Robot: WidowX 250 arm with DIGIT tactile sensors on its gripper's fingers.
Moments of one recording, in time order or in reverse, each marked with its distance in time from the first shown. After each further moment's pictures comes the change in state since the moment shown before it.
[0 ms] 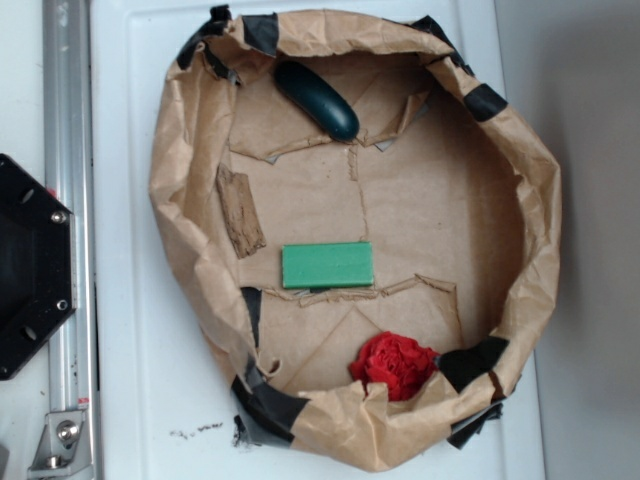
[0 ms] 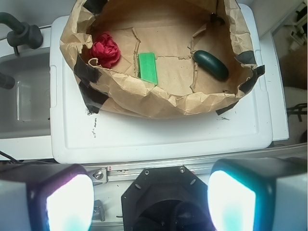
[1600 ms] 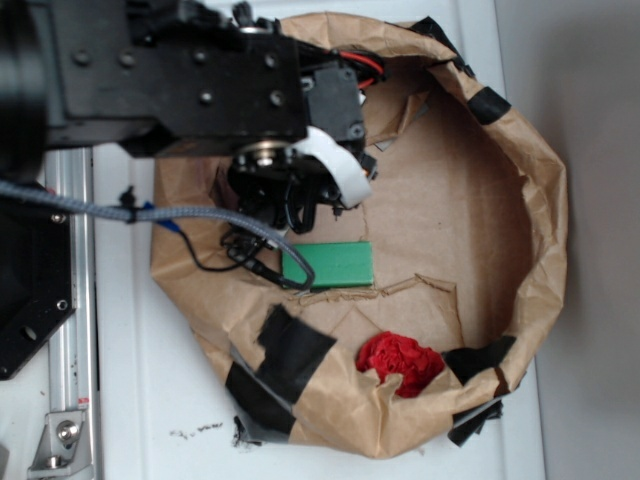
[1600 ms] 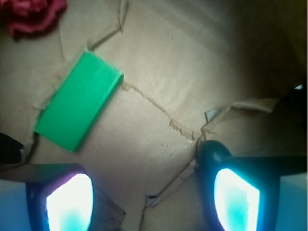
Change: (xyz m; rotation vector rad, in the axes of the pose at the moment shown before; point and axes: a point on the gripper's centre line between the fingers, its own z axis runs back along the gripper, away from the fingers) arm 0.107 0.060 -0.186 0.109 0.018 -0.649
